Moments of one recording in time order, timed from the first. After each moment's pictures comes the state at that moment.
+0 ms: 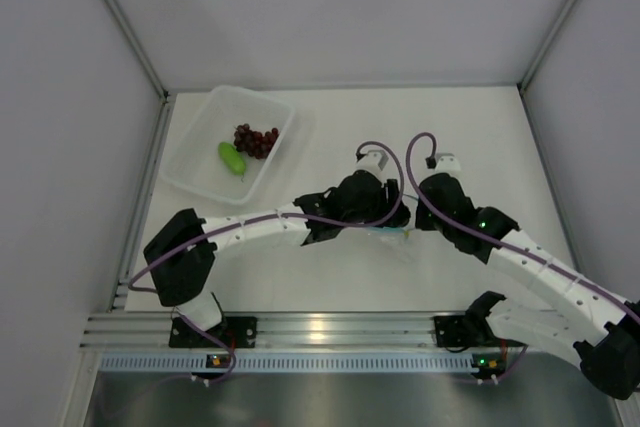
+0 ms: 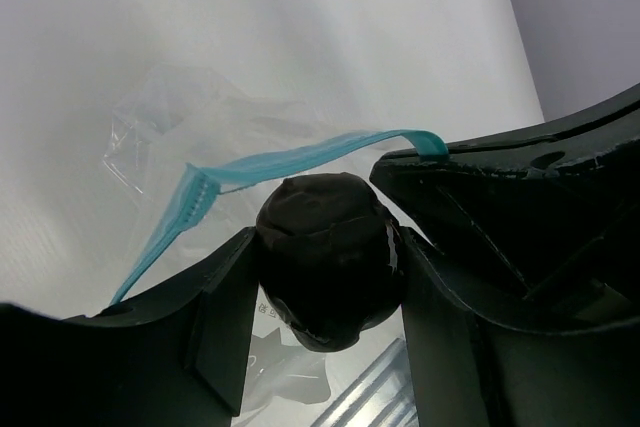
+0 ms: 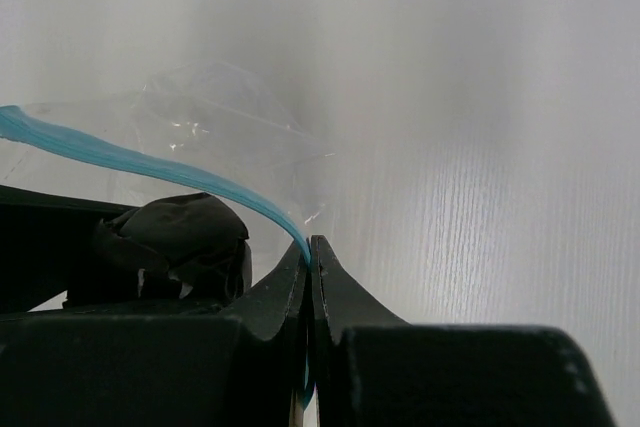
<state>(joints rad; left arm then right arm) -1.06 1.67 1.18 -0.03 -0.10 -0.78 0.68 0.95 0.77 -0.59 0.38 0.51</state>
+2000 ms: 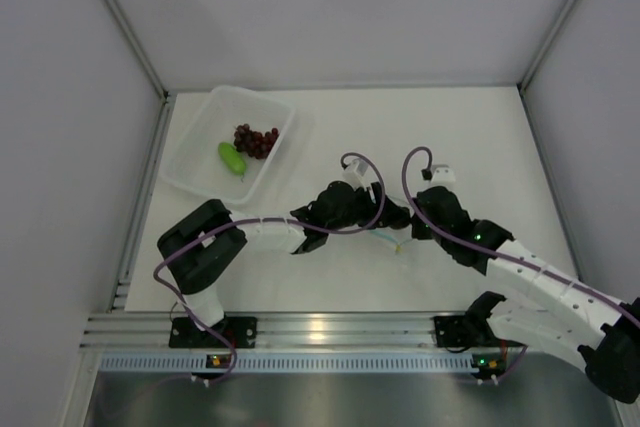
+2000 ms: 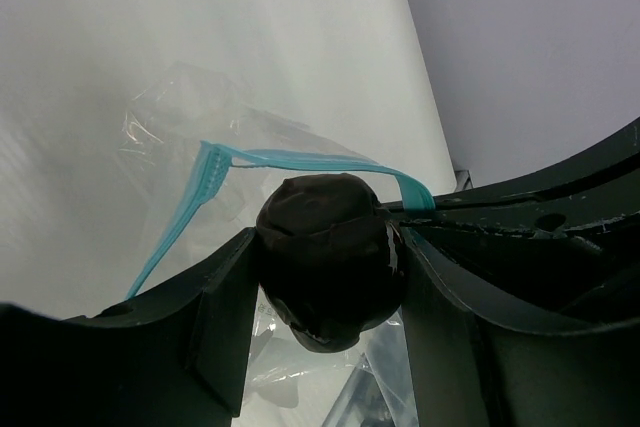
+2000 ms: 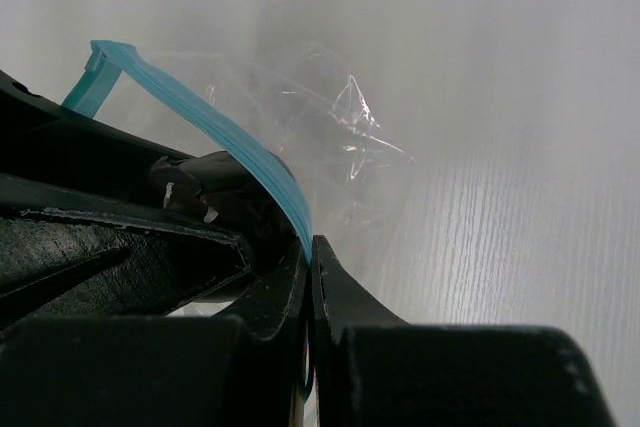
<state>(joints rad) -0.96 1.76 0.87 0.61 0.12 -0.97 0.71 0.91 0.63 -0.46 0.35 0.52</state>
